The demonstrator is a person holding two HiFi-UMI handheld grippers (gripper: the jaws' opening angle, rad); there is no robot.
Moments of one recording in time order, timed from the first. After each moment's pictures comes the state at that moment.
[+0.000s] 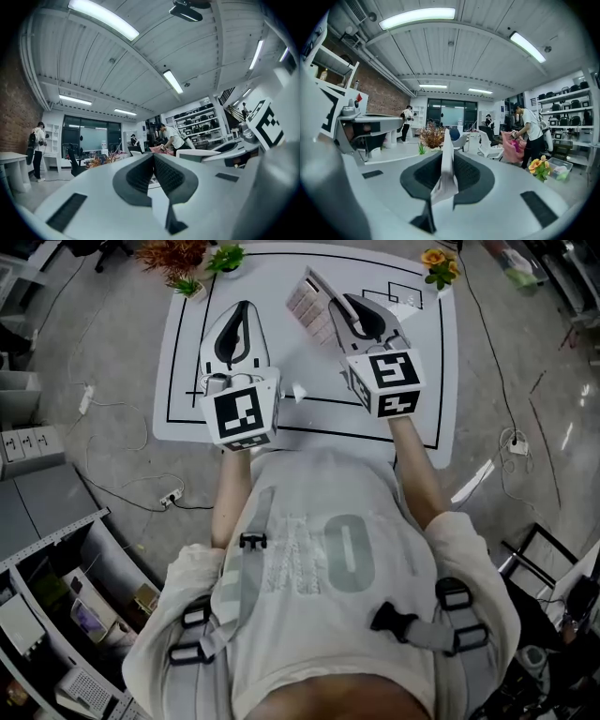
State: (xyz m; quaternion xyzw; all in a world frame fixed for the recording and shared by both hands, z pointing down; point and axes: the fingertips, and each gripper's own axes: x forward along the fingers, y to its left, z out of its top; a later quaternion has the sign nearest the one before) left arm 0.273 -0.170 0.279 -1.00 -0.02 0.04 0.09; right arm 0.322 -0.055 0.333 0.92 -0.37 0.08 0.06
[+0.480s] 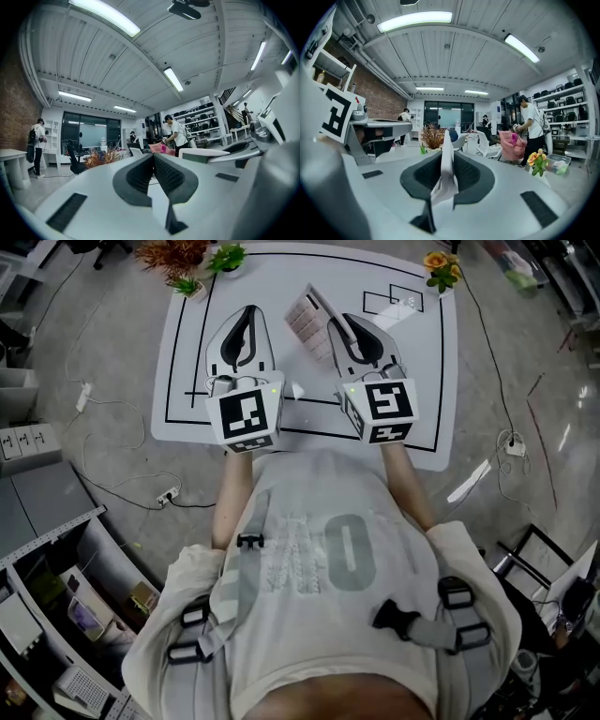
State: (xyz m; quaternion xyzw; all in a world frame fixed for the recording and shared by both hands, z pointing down) left arm 0.277 -0.164 0.293 -1.00 -0.03 0.02 0.08; right arm 0.296 -0.050 0.341 0.93 -0.36 0.07 0.04
